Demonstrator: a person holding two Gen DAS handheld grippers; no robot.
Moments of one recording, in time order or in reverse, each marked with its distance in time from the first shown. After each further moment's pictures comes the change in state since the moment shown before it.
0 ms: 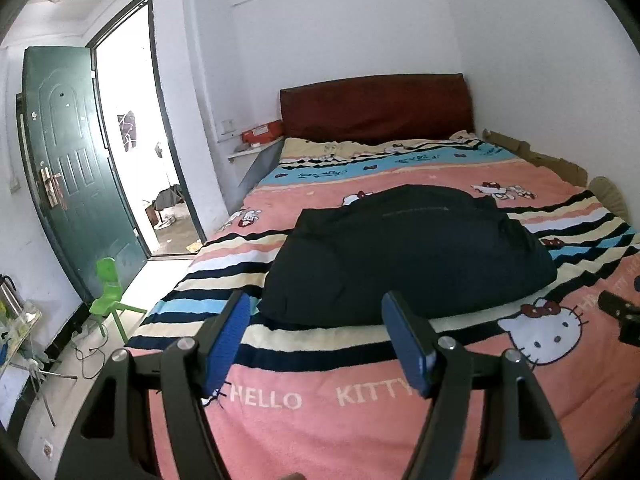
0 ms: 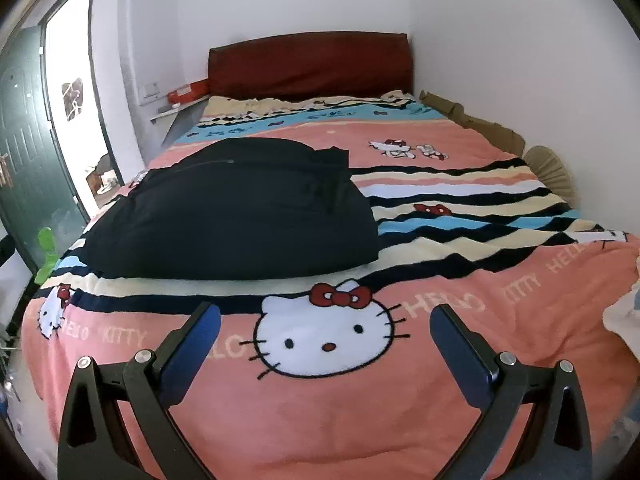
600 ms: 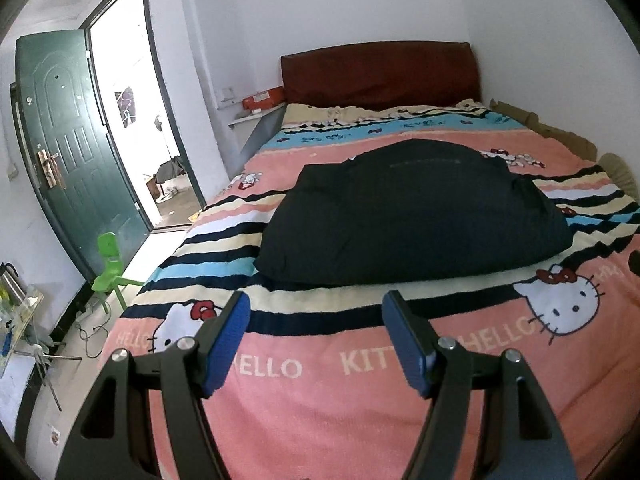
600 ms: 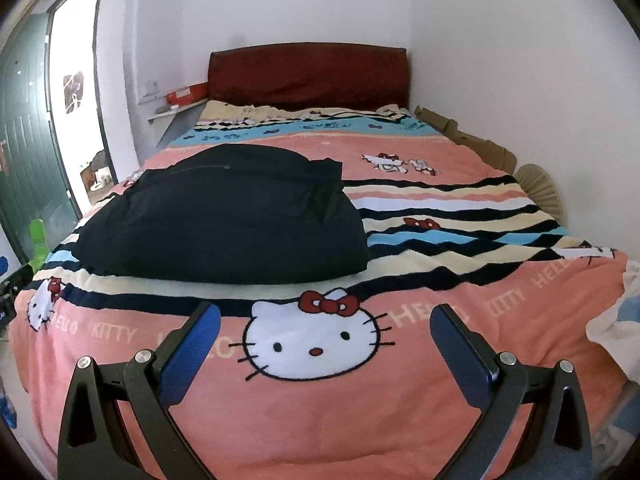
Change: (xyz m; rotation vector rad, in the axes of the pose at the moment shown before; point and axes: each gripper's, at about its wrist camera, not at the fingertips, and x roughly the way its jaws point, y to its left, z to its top) left arm 0.032 -0.004 -0.030 0.006 0.123 0.008; right arm -0.004 0.001 -0.003 -0.033 -0.036 -0.031
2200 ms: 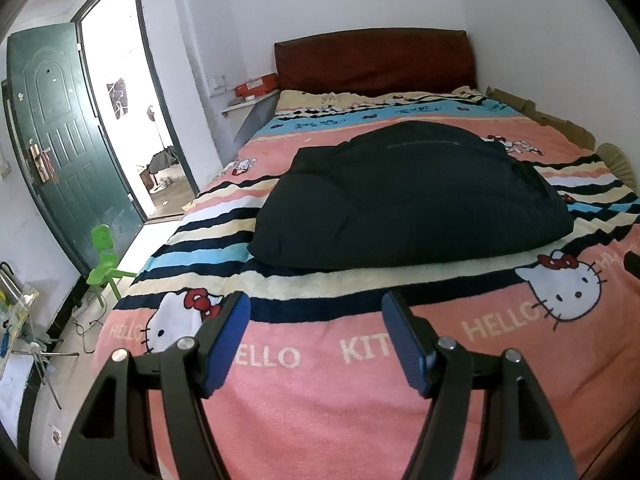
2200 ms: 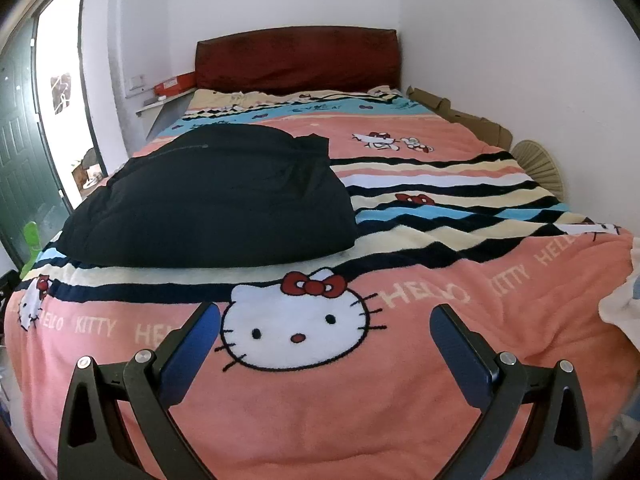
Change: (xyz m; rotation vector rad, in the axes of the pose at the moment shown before) left arm 0.013 0.000 -0.008 0.011 0.049 -0.019; right arm 0.027 -0.016 -0.012 0.028 0.056 -0.013
